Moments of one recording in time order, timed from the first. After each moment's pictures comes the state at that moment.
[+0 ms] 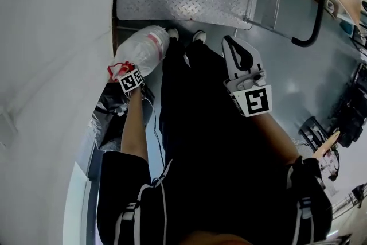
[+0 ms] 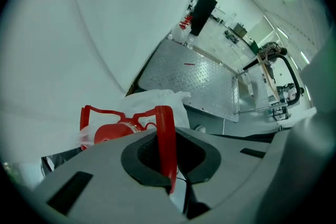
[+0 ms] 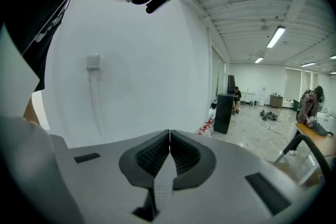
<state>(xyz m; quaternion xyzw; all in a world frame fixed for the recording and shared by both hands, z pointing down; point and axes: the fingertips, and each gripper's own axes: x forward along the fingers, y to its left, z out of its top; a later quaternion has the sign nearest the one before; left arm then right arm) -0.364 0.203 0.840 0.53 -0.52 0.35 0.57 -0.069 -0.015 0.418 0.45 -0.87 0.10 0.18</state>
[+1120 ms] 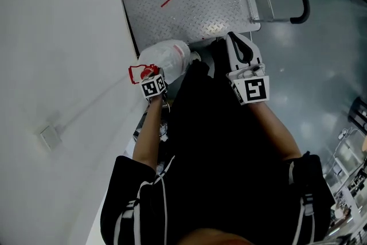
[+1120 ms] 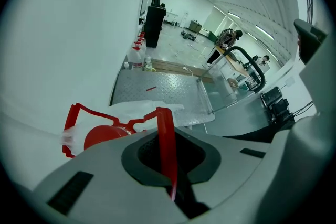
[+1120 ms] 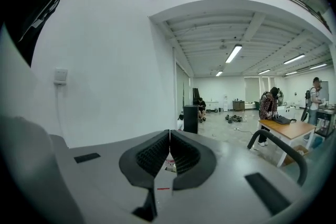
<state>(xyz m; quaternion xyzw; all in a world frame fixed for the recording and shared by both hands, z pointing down) -0.258 0.080 0.700 0.69 -0.42 0.38 0.44 0.034 0.017 0.380 0.62 -0.78 0.08 0.09</state>
